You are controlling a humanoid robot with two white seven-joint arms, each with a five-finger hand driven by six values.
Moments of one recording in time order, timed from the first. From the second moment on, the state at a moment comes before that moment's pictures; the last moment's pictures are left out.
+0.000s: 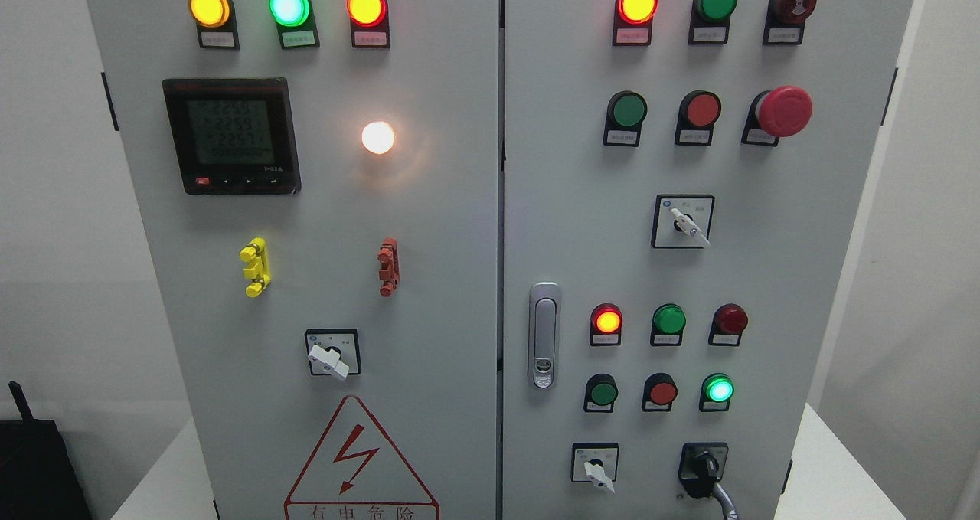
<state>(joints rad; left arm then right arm) 0.05 -0.07 -0.01 -0.11 0.03 -0.03 -0.03 0.04 0.06 0.07 -1.71 -0.04 -0.19 -0.13</state>
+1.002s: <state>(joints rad) 0.05 -0.07 -0.01 -0.11 0.03 -0.03 -0.03 0.04 0.06 0.02 -1.70 -0.05 -0.19 -0.13</state>
